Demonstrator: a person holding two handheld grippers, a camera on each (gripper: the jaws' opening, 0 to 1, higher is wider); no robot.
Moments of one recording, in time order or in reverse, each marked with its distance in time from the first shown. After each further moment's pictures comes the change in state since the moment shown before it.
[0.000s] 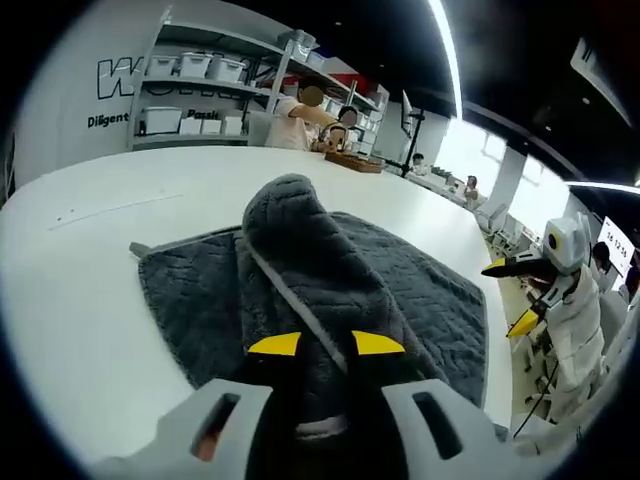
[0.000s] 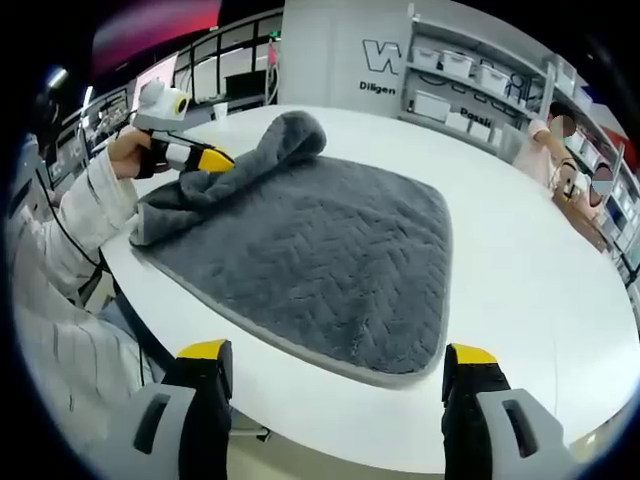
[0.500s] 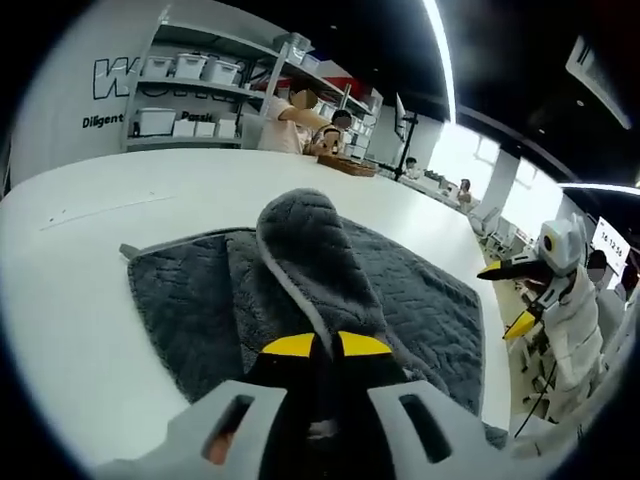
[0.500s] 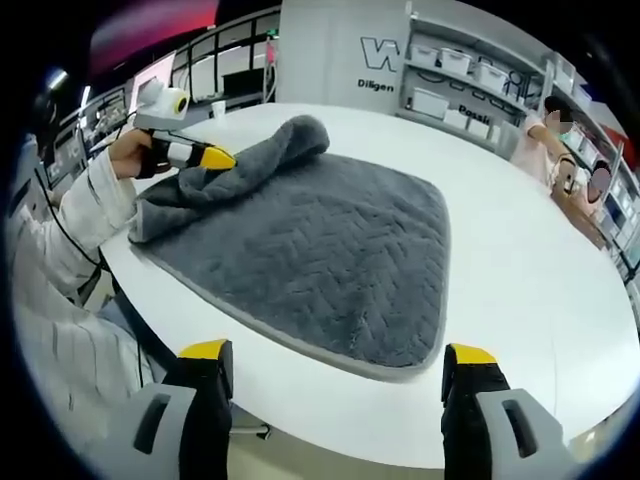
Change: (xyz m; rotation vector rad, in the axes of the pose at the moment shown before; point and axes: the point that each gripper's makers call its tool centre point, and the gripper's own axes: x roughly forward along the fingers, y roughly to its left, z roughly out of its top) left arm 0.002 -0.007 0.001 0.010 -0.024 -0.033; right arm -0.002 -0.001 -0.004 0.005 0.010 -0.007
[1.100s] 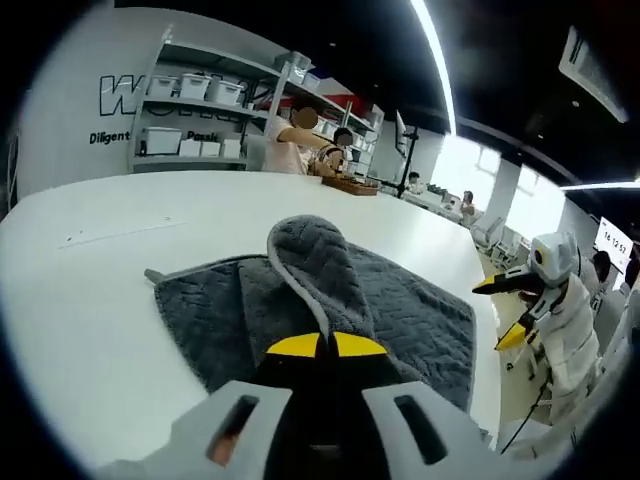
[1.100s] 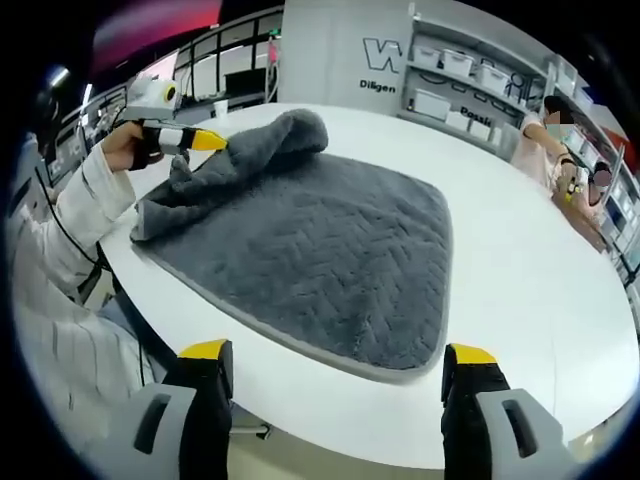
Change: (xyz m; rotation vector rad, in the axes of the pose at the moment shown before) left arm -0.037 0.004 0.025 0.008 -0.090 0.031; right arm -0.001 0.004 0.002 -0.009 -0.002 0.002
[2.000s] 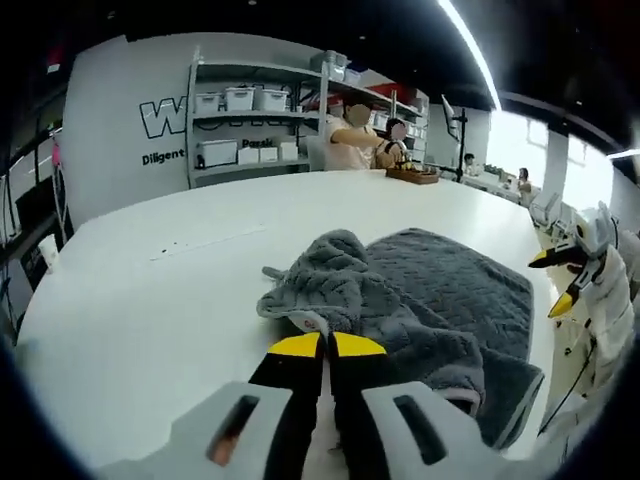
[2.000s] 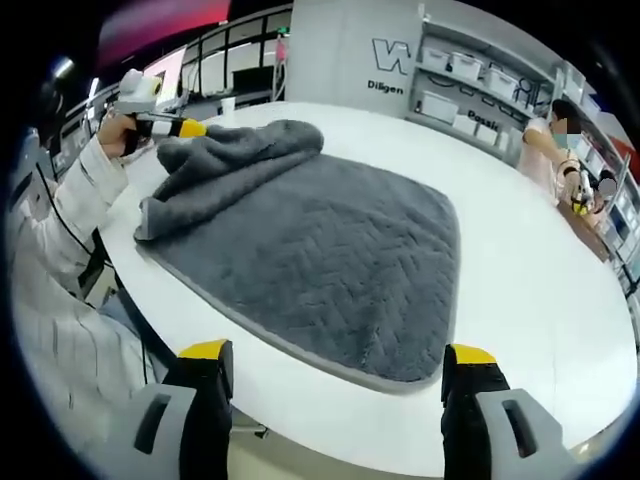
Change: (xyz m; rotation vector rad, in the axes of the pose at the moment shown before) left arm -0.074 0.087 -0.004 0.105 0.064 0.333; right arm 0.002 0.006 0.008 -0.030 0.004 0.013
